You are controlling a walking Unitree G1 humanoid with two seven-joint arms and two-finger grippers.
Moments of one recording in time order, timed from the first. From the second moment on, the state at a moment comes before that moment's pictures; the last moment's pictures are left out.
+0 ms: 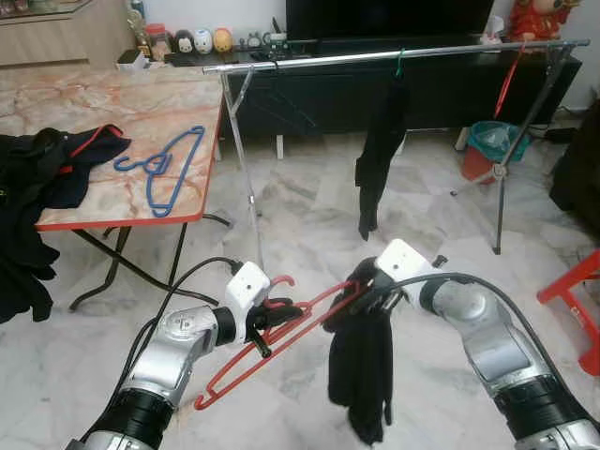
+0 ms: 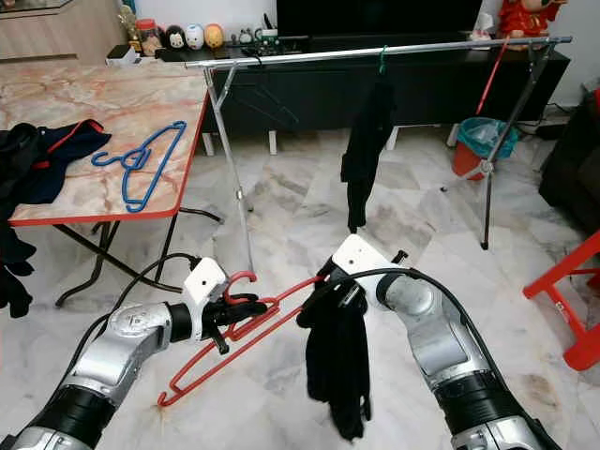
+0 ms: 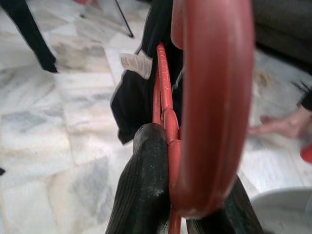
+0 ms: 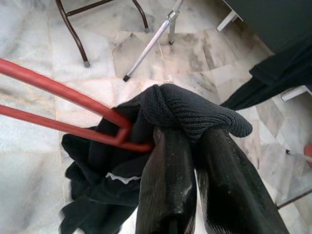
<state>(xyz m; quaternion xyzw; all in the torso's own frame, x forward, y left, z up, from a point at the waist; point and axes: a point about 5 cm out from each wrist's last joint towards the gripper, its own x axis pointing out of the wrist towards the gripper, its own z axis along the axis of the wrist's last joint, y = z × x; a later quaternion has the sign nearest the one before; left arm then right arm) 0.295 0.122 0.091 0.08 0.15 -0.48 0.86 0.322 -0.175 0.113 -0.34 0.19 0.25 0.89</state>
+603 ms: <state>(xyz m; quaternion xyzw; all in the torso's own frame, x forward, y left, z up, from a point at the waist) 0.296 0.120 0.097 0.06 0.14 -0.48 0.86 0.317 -0.169 0.121 -0.35 0.18 0.26 0.88</state>
